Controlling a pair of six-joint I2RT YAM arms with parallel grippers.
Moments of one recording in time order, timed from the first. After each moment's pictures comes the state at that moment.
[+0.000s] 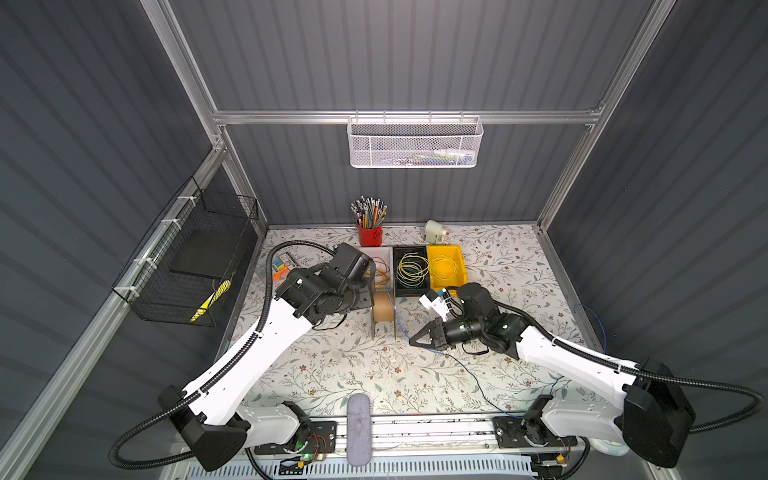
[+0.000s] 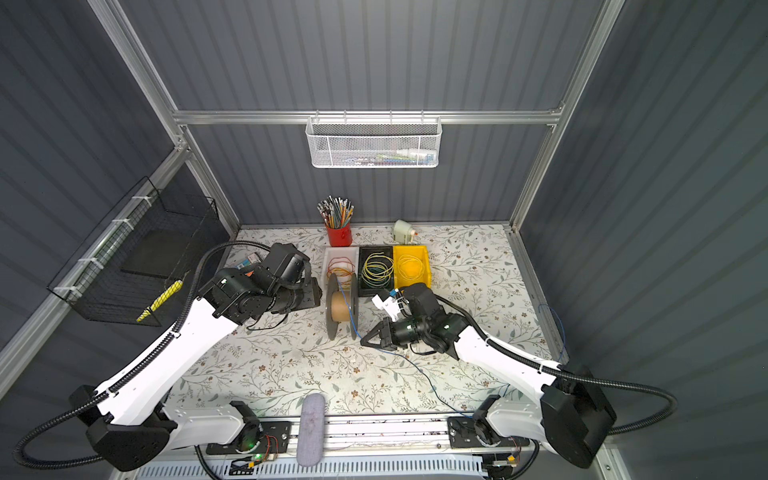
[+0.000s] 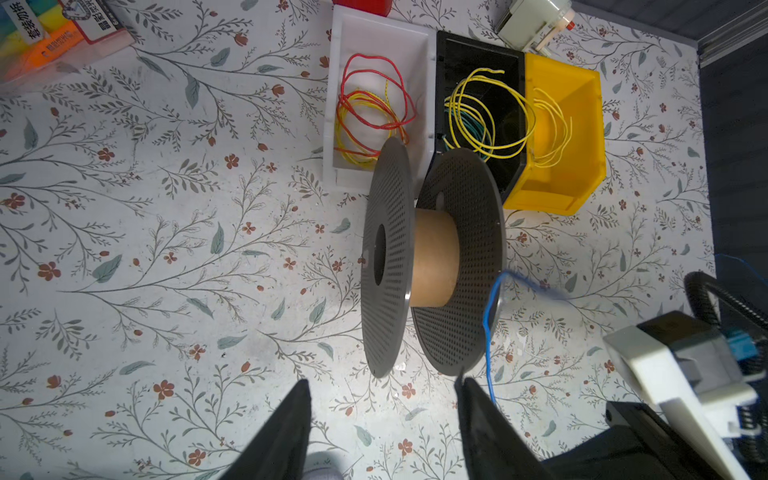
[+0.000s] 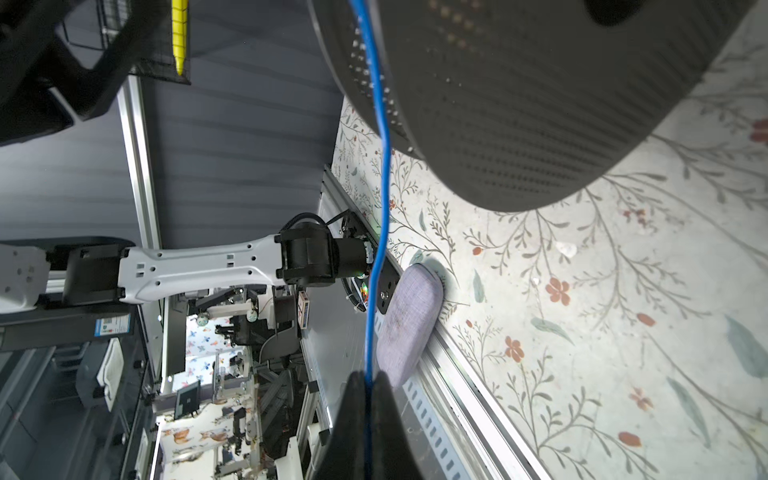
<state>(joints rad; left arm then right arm) -0.73 1.29 1.48 -1.17 -0.21 -0.72 0.72 1.24 0.72 -0.12 -0.80 0.86</state>
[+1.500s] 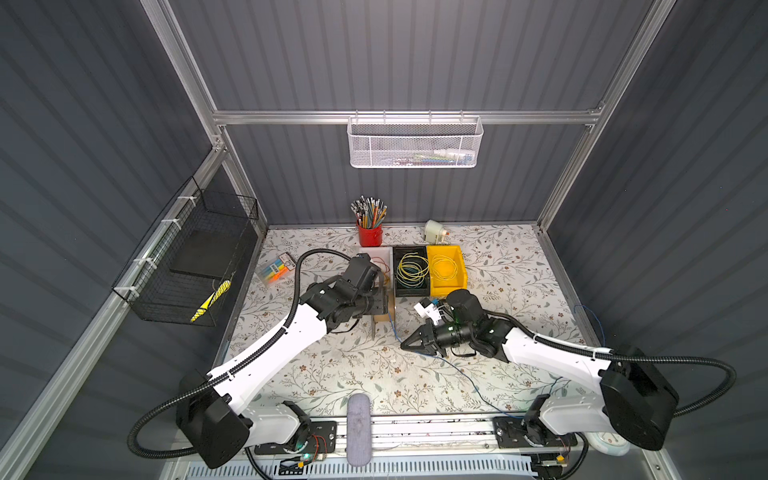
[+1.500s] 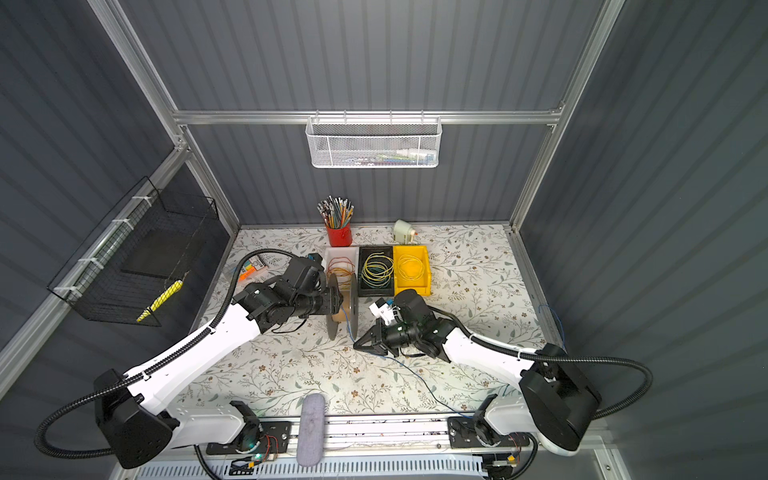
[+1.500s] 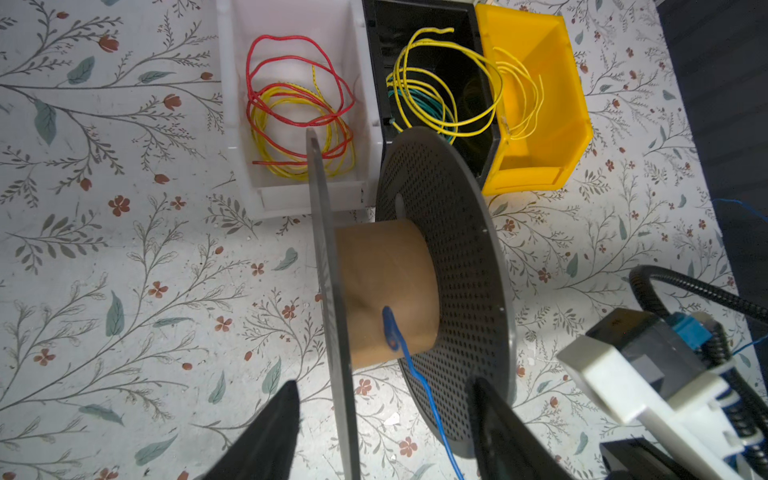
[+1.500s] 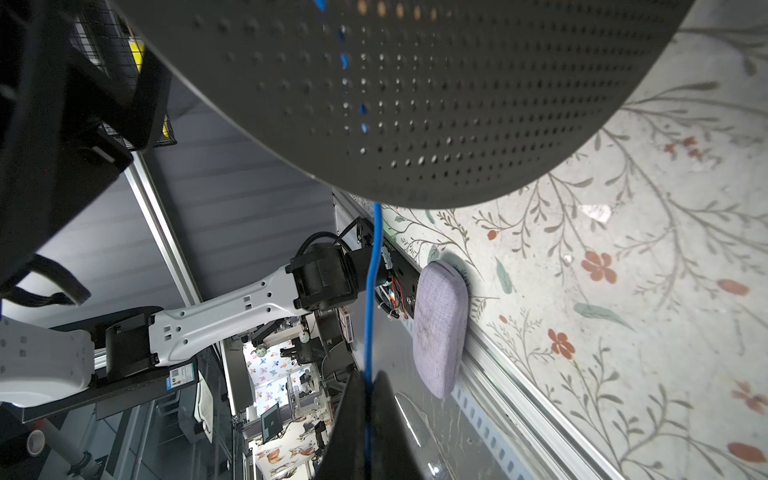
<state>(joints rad) -0.71 1.31 1.18 -0.77 -0.10 -0.56 0.78 1.35 0.69 0.05 -0.78 1.15</state>
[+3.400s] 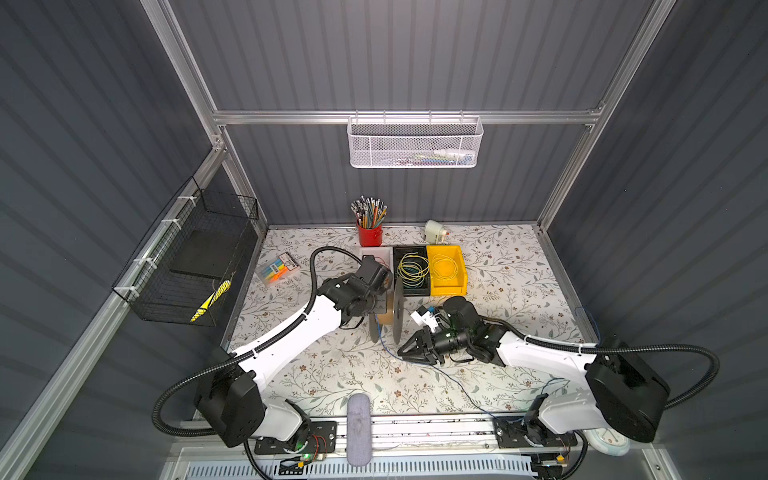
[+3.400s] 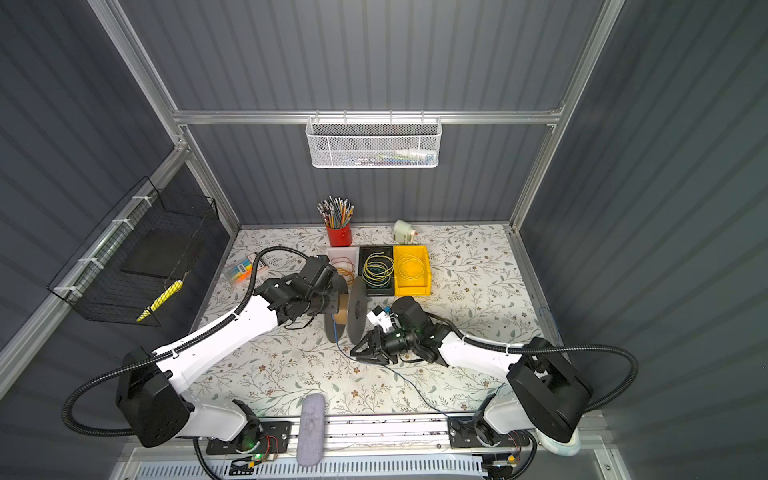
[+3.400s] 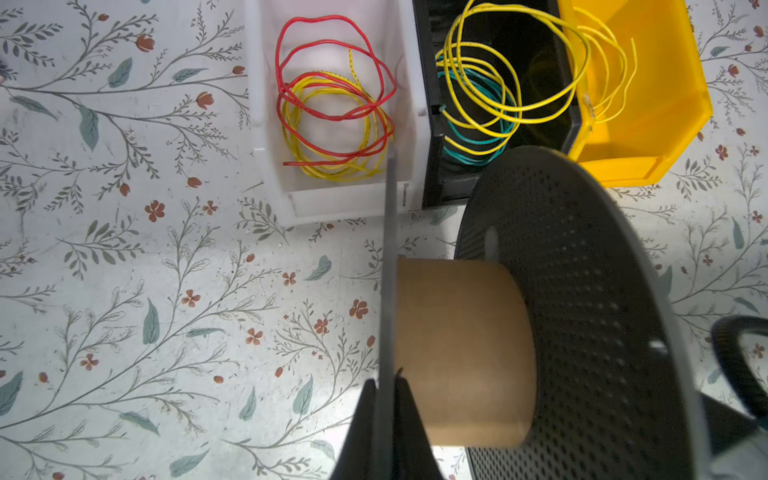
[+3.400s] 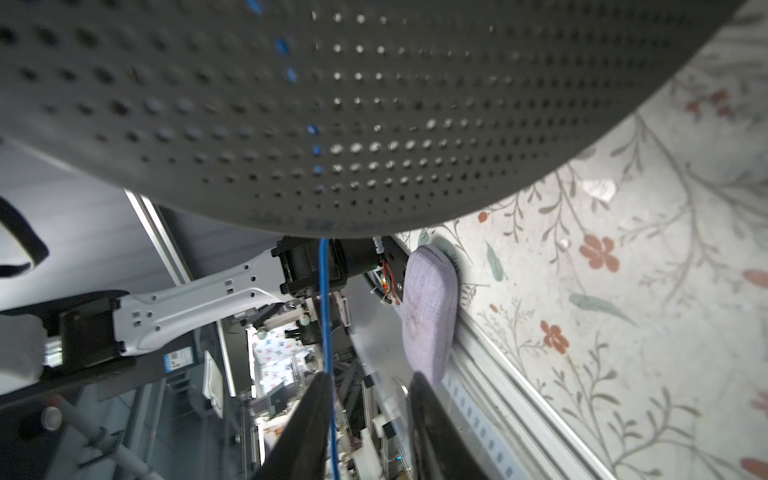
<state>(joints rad) -0.71 1.42 1.21 -0.78 -0.20 -0.53 0.80 1.40 0.62 0.17 -0.83 1.16</state>
